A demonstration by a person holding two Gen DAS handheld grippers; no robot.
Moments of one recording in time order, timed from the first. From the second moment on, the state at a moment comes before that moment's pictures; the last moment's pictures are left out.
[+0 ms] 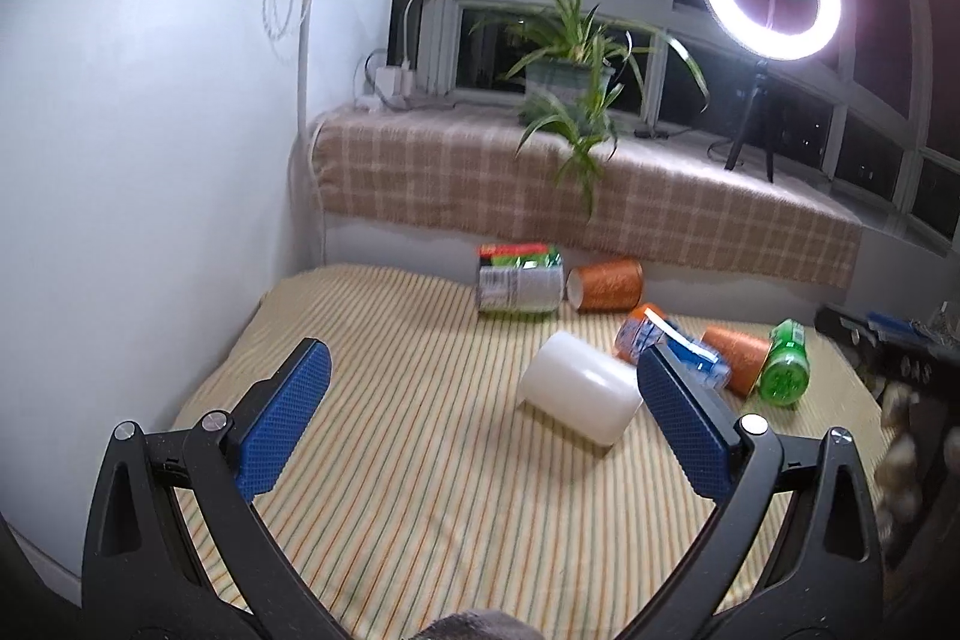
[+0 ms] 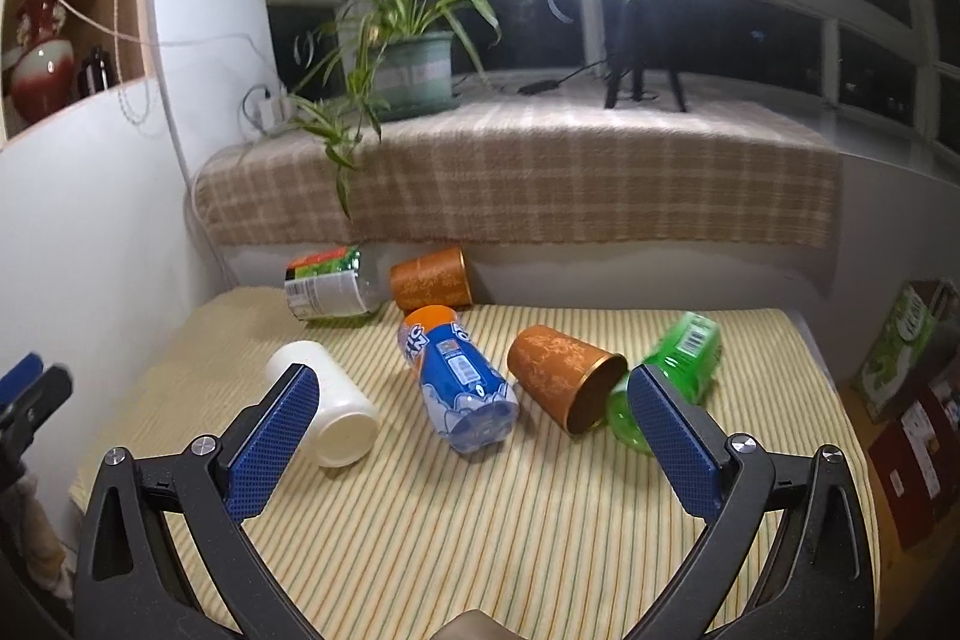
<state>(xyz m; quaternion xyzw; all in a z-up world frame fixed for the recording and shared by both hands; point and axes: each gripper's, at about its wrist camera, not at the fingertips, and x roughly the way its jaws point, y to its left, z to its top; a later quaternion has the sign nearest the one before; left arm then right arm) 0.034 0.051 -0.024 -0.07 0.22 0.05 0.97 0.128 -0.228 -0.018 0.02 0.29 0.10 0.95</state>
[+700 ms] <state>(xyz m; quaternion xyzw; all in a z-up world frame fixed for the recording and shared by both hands) 0.023 0.106 -0.069 -0.10 0.29 0.09 0.95 0.280 -0.165 -0.081 -0.11 0.51 0.21 0.83</state>
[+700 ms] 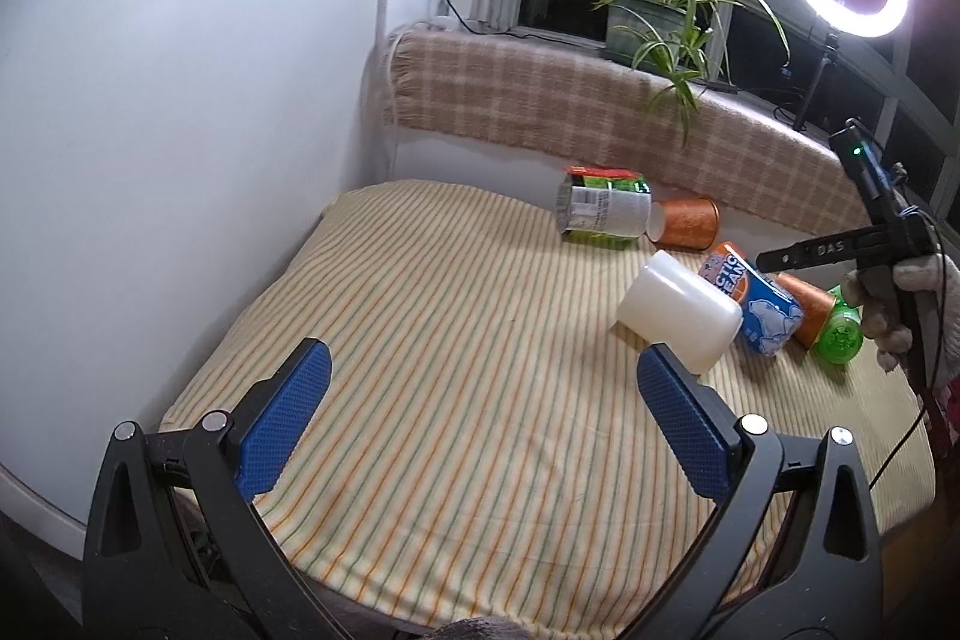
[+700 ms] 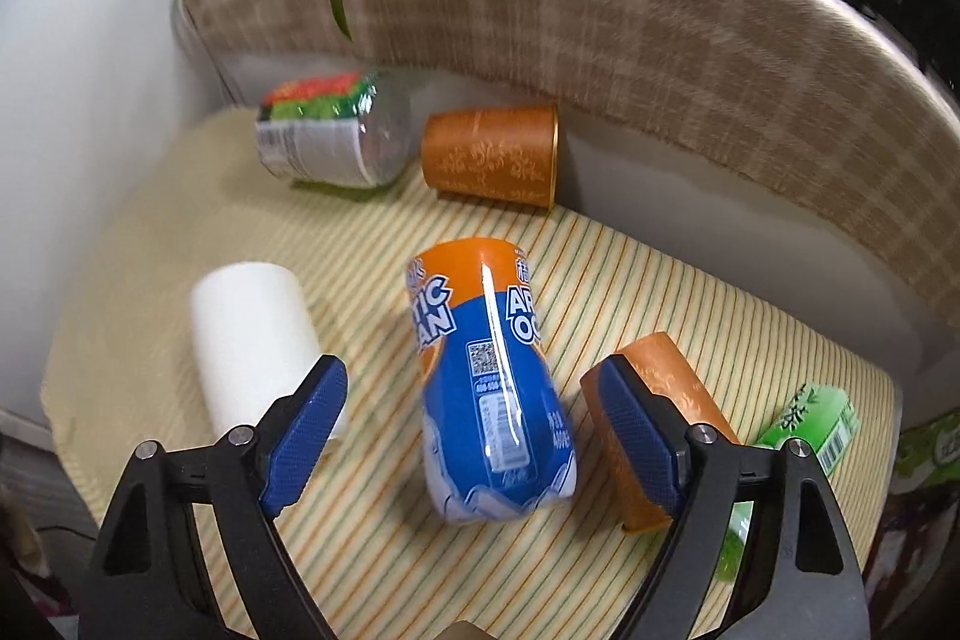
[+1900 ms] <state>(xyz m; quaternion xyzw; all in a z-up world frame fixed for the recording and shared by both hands) 0.024 0.093 -0.072 -0.10 0.29 0.07 0.95 0.248 -0.166 -0.071 -0.11 0.50 0.19 0.84</state>
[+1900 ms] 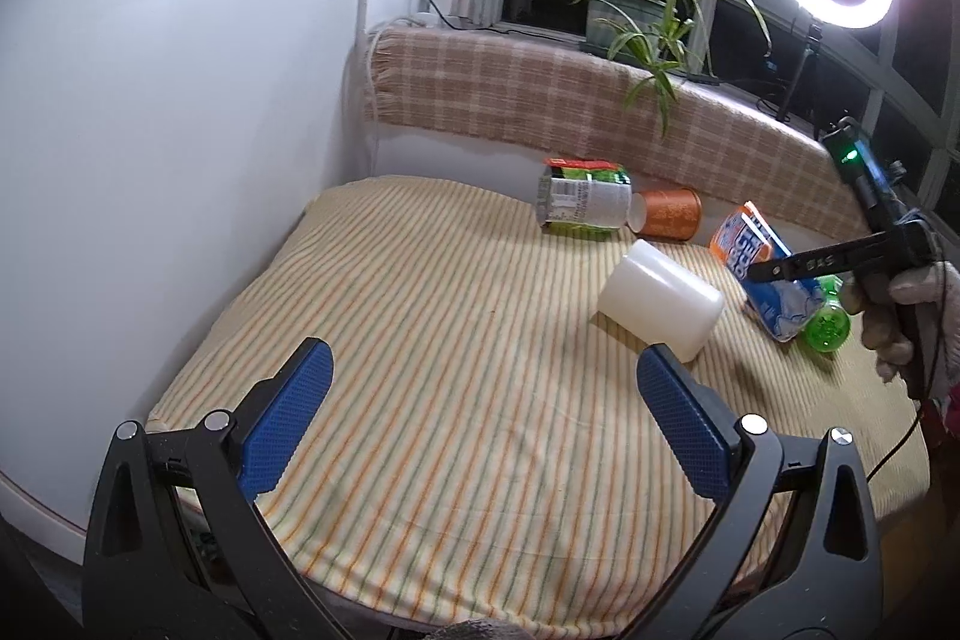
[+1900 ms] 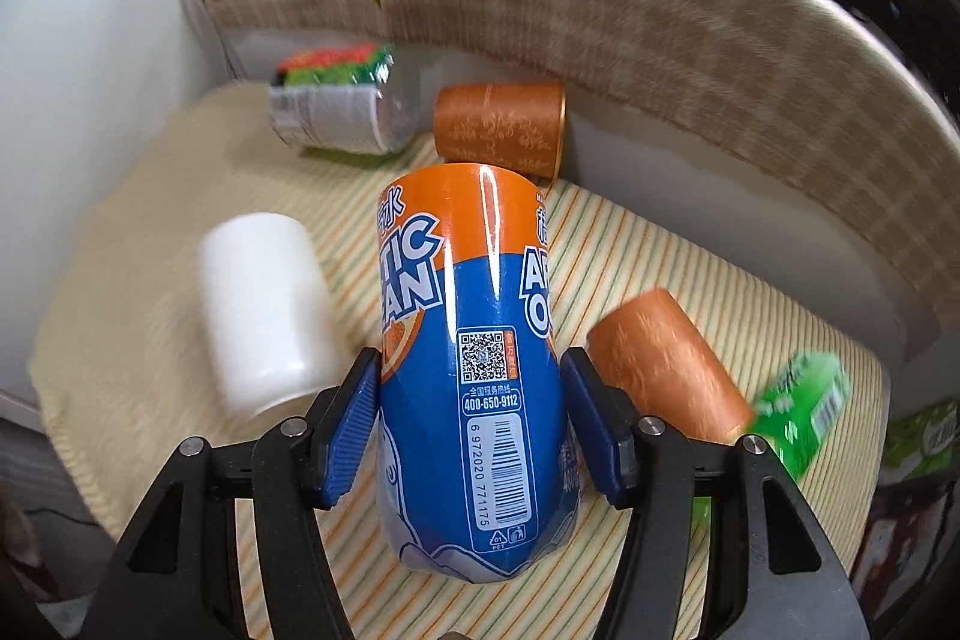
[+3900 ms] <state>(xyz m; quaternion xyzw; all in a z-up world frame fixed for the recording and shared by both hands) 0.152 -0.038 -0.144 -0.30 0.53 -0.26 0.75 0.038 -0.335 -0.112 0.26 0.45 0.06 0.85</state>
